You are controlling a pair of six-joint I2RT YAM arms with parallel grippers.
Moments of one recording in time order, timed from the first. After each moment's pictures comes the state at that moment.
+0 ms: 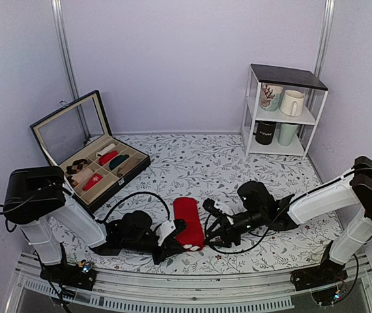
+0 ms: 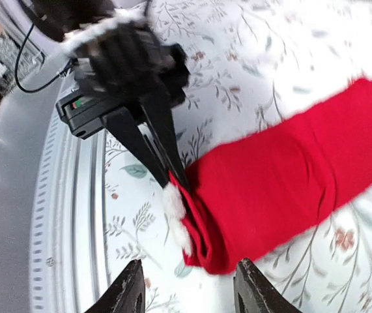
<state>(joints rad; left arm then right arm) -1.14 1.77 0.41 0.79 0.20 -0.12 0.95 1.60 0.61 0.31 -0.57 0.05</state>
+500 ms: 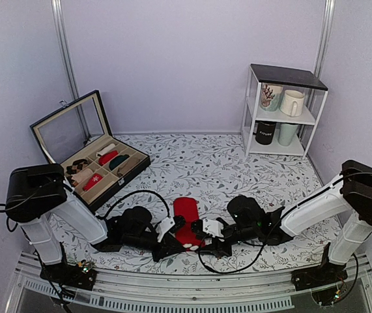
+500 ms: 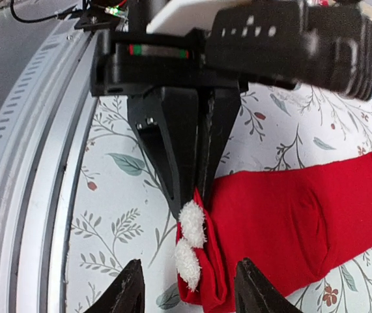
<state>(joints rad) -1.09 1.78 0.43 0.77 0.30 -0.19 1.11 1.65 0.60 0.45 -0.35 -0.28</state>
